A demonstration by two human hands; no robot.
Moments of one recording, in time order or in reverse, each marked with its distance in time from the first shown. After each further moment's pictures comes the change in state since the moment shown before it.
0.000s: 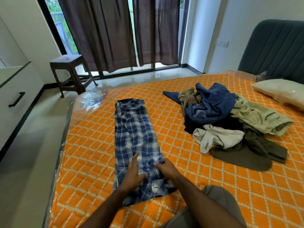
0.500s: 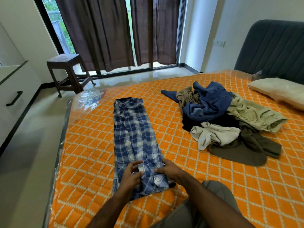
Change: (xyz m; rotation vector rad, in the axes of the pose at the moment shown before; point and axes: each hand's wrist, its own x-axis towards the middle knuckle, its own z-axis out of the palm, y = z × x) left_hand -0.037 0.017 0.009 -0.639 0.164 -0.199; right_hand -0.017 0.006 -0.016 0.081 -0.228 -0.048
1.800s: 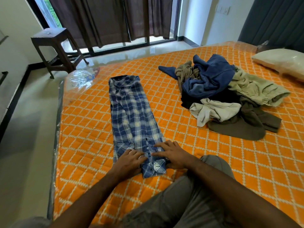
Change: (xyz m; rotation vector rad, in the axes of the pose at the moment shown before) left_hand 0.028 -0.046 -0.043 1.651 -0.379 1.053; right_hand -0.006 0.051 -0.026 -1.460 -0.052 -0.642
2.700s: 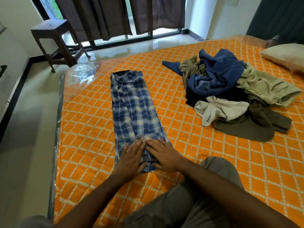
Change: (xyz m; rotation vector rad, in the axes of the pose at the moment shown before) left_hand -0.002 0.007 0.010 -0.200 -0.031 -0.363; right_hand 0.040 -0.025 0.021 0.038 0.181 -0.075
